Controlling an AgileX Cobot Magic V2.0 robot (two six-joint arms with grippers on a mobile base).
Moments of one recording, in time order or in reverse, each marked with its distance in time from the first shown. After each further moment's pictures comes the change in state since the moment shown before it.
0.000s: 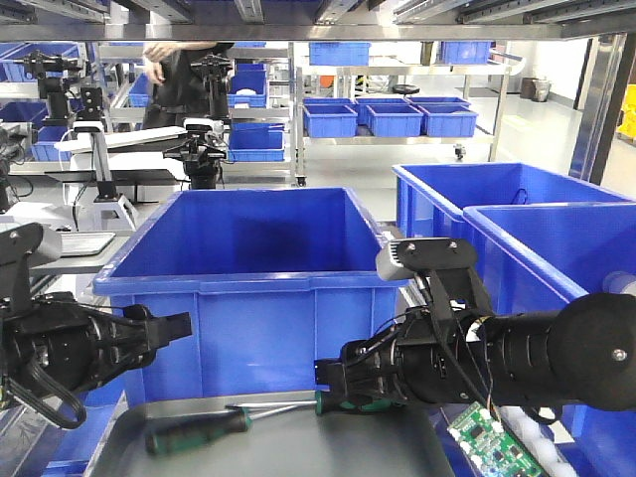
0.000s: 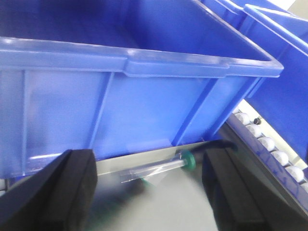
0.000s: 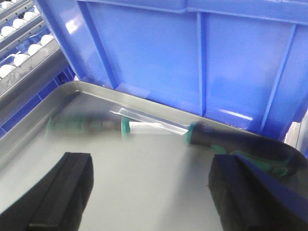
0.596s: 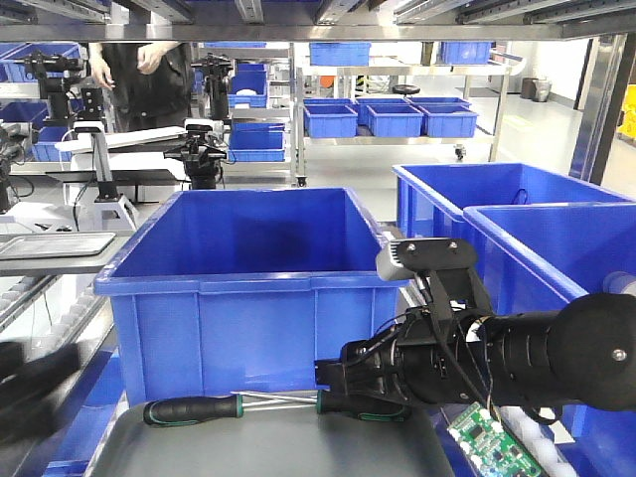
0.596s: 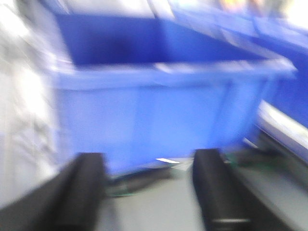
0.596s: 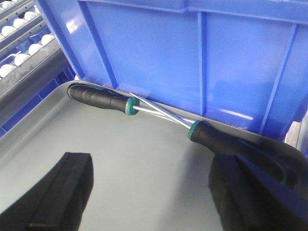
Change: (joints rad) left arm 0.032 -0.380 0.304 0.366 -0.195 -0.164; right arm 0.000 0.000 0.000 0.001 0.001 0.000
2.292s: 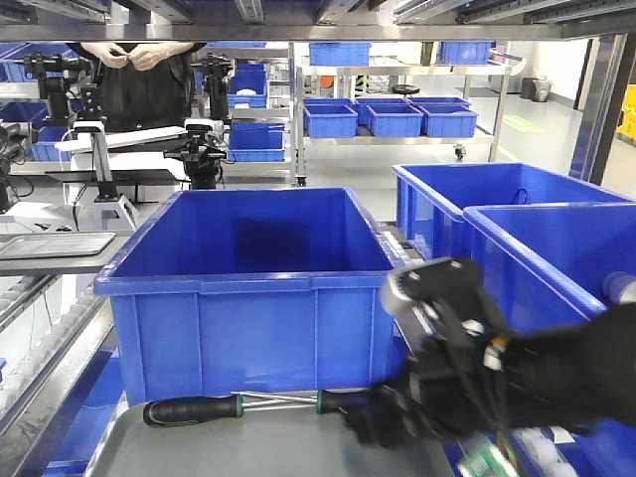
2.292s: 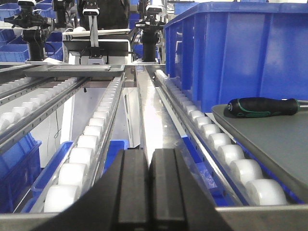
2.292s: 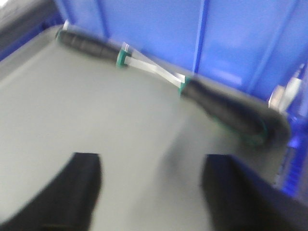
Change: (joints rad) left arm 0.327 -0.898 0.679 0.246 0.066 -0.101; right arm -0.005 -0.115 0.062 -0.146 0.154 0.001
